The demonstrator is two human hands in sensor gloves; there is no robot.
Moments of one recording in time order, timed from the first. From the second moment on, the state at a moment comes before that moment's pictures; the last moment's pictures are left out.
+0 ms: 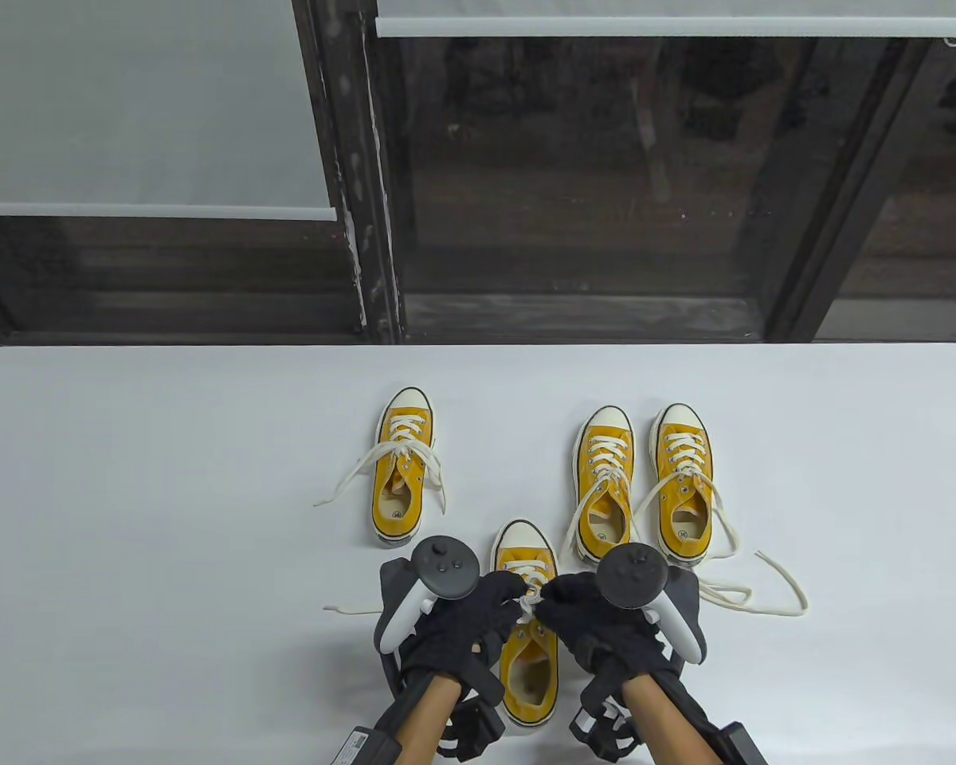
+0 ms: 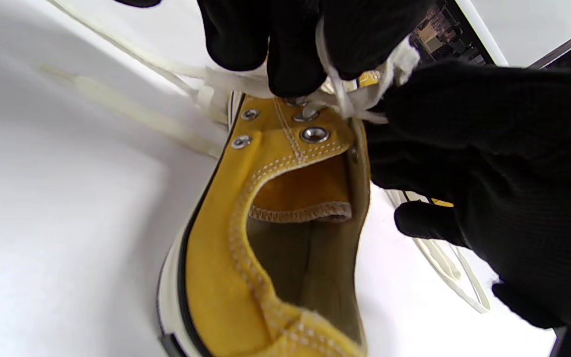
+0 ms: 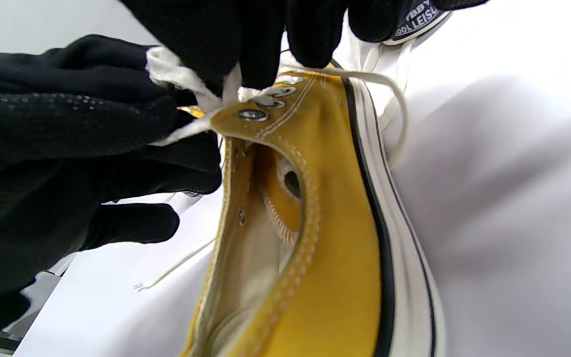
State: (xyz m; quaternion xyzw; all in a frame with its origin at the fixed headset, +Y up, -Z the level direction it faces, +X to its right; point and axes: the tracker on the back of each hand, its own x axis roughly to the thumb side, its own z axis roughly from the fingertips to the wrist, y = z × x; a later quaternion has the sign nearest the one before) left_hand -0.078 -0.725 -0.317 -0.27 -0.04 0.34 0.90; right_hand 0.129 -0.735 -0.313 0.00 0.20 0.91 0.36
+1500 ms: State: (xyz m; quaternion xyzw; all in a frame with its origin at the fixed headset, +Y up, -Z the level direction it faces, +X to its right) left_hand -0.107 -0.721 -0.320 -0.19 0.09 0.29 0.93; right_hand 0.145 -0.712 -0.307 -0.09 0.01 0.97 0.22
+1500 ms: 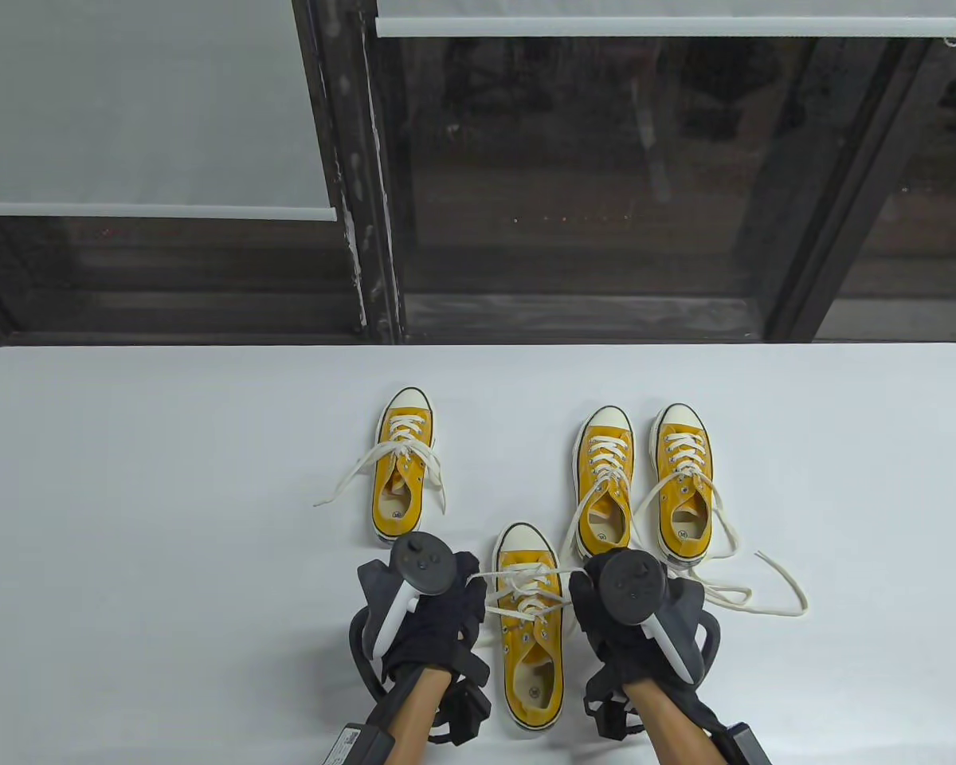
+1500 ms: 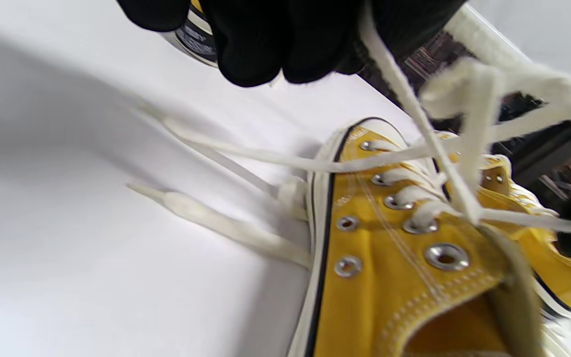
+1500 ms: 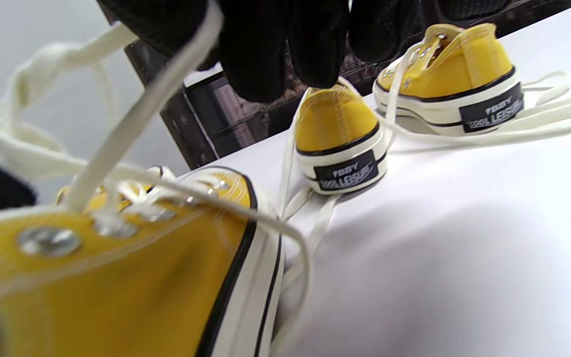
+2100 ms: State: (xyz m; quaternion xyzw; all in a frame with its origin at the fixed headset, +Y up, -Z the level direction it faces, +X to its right) left_hand -0.168 -0.689 -0.308 -0.09 0.15 0.48 0.86; right_hand 0.200 -0.685 -0.302 -0.13 -0.03 0.89 0.44
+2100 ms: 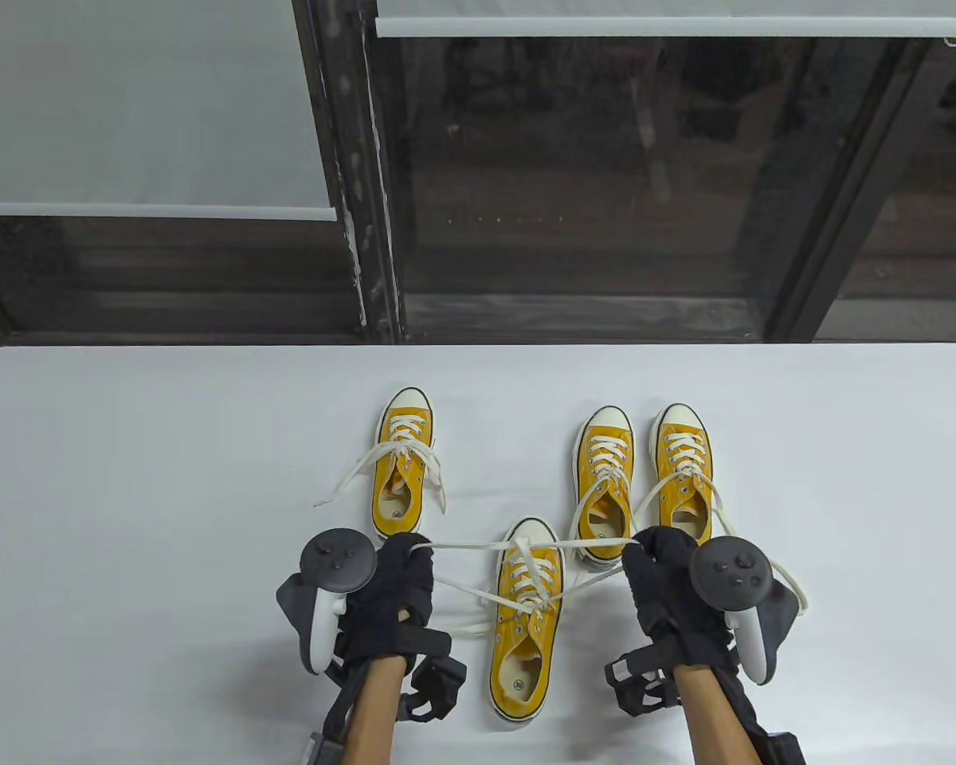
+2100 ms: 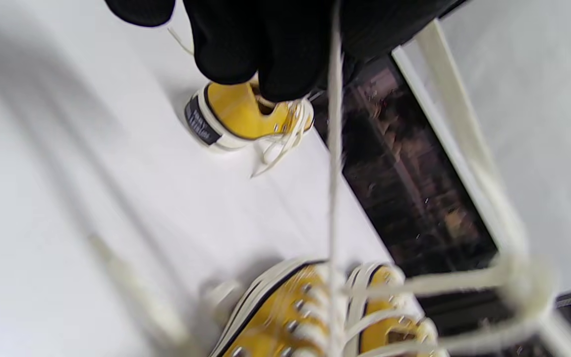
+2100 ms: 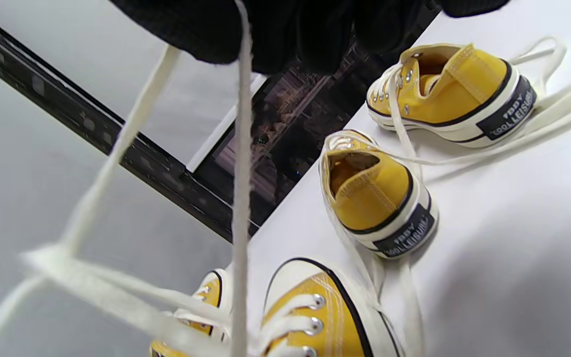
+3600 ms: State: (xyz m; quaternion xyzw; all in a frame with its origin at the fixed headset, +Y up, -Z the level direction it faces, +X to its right) left_hand -0.066 -0.735 -0.317 -0.38 -0.06 0.19 0.91; right_hand 0.226 -0.677 -0.296 -0.11 0.01 0.93 0.34
